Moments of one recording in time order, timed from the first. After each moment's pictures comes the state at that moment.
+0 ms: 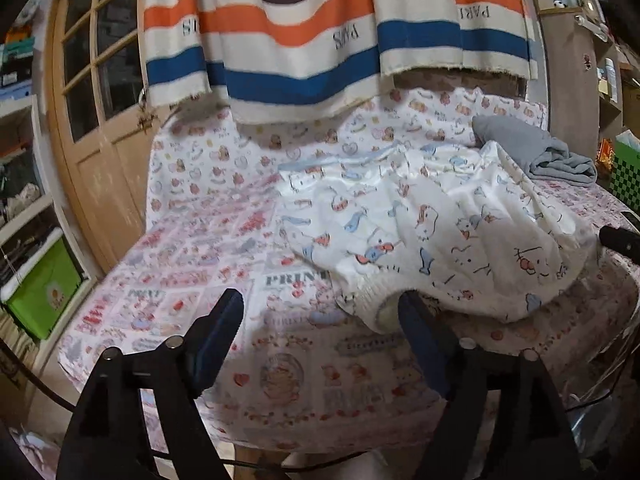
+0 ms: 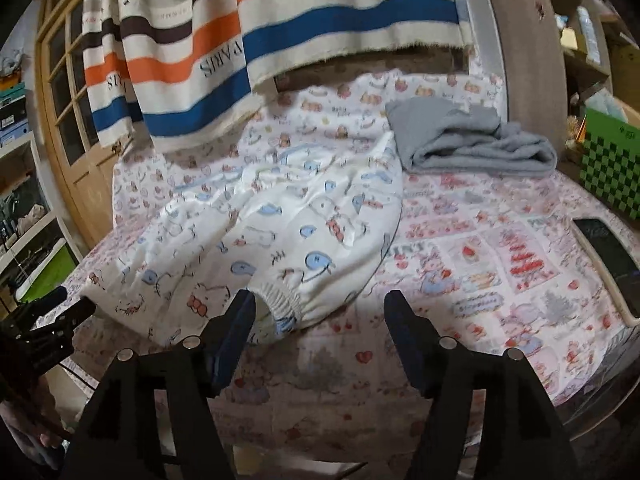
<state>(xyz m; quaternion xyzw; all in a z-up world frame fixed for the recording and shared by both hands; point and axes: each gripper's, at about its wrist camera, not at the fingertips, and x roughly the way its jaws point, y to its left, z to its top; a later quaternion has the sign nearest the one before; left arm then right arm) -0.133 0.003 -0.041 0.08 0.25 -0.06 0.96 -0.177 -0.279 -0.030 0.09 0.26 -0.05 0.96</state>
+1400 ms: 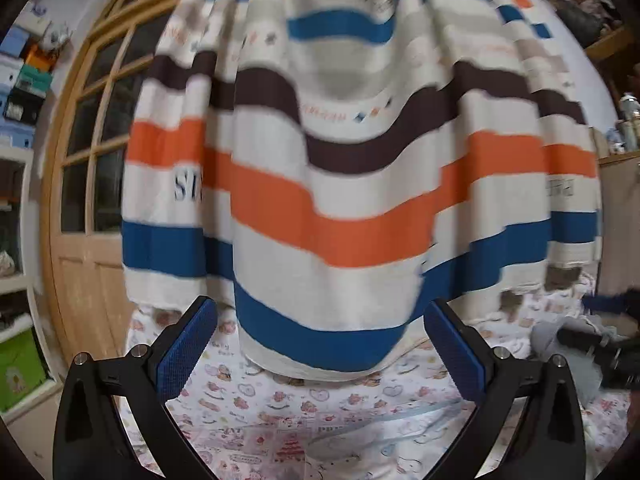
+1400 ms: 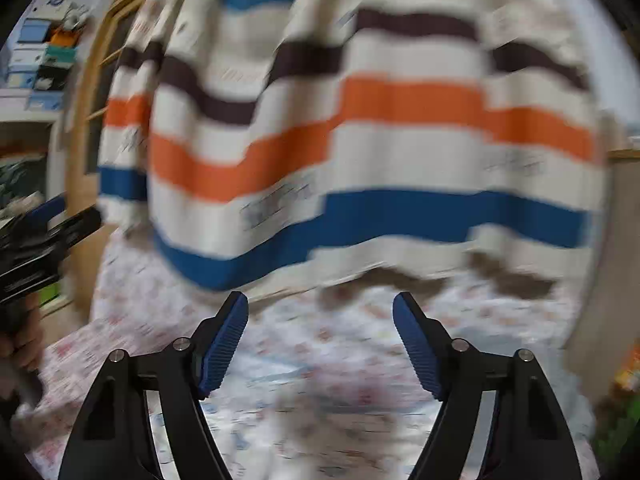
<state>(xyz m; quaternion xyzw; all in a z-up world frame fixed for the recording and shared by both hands) 0.099 0.034 0.115 0.00 0.02 -0.07 1.00 0.095 -0.203 0.129 -0.06 0.17 0.05 0.98</state>
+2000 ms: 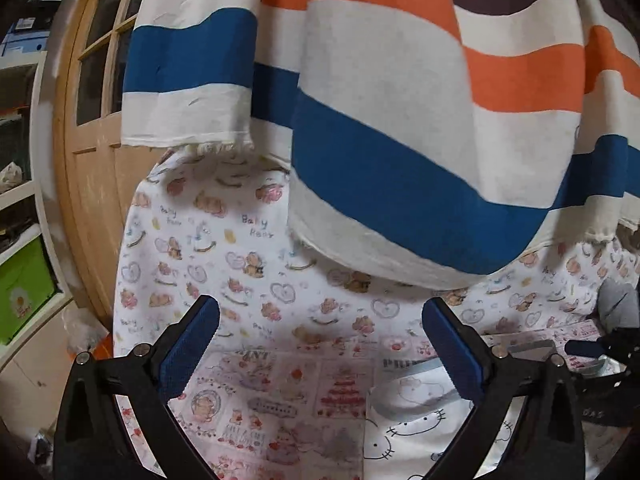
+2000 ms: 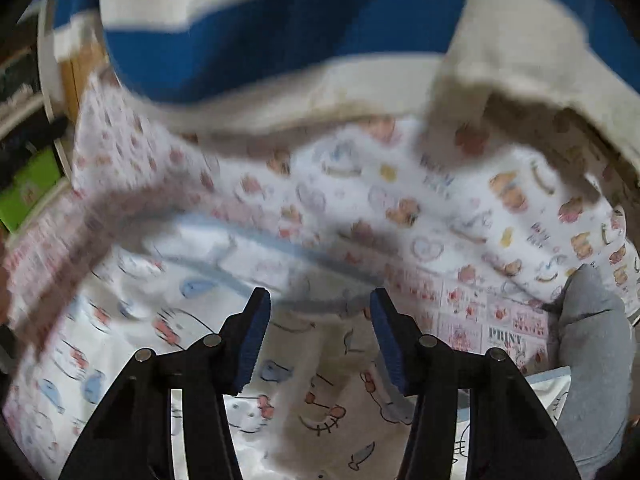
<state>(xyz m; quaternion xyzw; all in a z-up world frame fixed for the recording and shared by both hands) 0.195 0.076 0.025 -0.04 0.20 0.01 0.98 0.251 -0.171 -0.014 -0.12 0.42 0.05 0.90</state>
